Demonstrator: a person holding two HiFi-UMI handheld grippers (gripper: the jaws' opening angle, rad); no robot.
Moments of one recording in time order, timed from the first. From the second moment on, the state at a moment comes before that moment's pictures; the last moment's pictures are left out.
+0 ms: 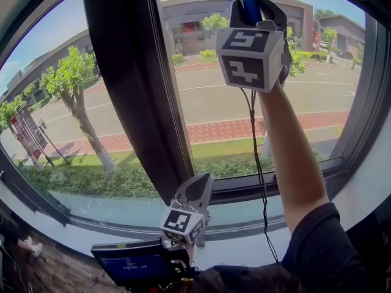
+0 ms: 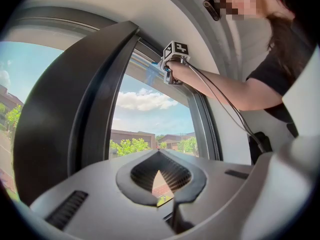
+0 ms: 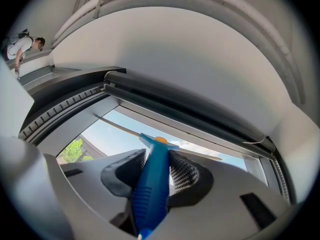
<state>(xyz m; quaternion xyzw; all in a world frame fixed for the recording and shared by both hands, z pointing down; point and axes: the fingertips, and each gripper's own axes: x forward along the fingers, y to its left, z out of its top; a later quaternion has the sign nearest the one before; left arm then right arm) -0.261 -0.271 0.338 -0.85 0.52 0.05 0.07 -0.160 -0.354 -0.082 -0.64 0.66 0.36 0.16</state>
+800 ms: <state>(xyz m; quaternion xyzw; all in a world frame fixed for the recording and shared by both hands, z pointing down) -0.257 -0.270 0.336 -0.85 0.52 0.05 0.07 -0.157 -0.360 -0.020 -0.63 0.68 0.35 0.13</state>
